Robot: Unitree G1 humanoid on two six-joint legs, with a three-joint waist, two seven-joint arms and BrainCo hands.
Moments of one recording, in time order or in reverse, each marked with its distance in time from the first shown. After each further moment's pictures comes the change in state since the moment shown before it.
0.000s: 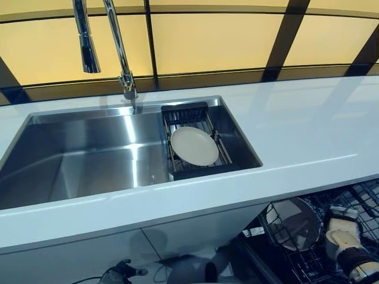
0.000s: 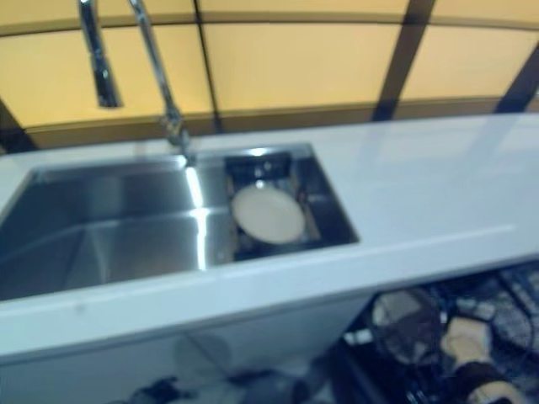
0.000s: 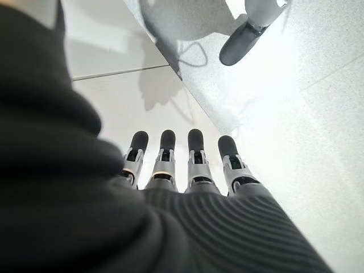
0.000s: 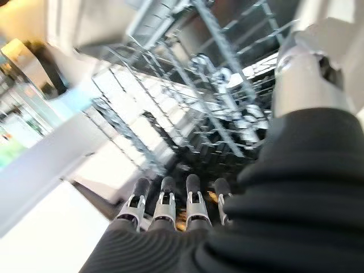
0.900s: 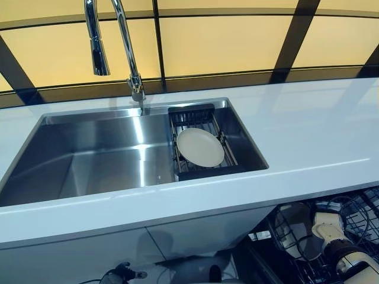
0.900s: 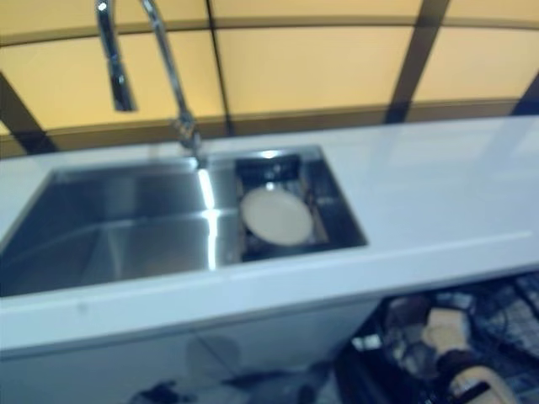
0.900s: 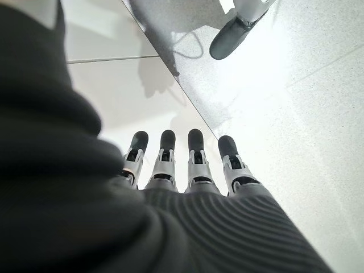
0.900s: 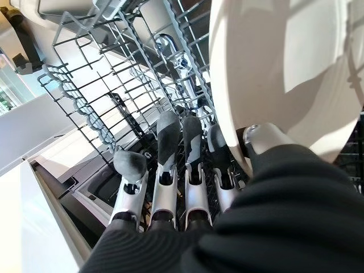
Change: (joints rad) left arm 0.003 -0.016 -0.011 0.024 -0.001 -0.006 0.007; right arm -0.149 0.100 0.183 0.108 -0.093 0.021 0.059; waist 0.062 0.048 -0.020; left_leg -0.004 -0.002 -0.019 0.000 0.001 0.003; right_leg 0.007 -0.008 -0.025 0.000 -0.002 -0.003
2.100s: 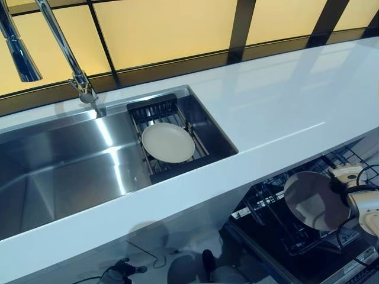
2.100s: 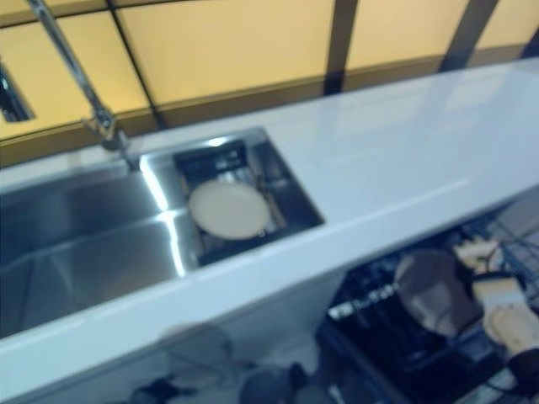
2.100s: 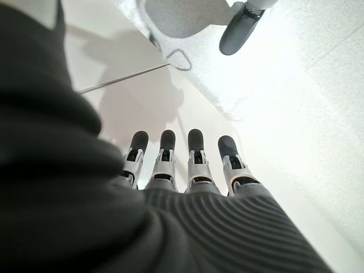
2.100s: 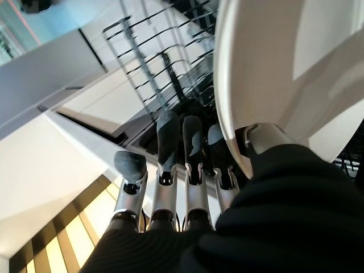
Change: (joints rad) left arm -0.020 -0.004 0.010 0.016 -0.040 -0.002 0.030; right arm 0.135 -0.319 -0.155 -0.479 -0.080 -0.239 0.015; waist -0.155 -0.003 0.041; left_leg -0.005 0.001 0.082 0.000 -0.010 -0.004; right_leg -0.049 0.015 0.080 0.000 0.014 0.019
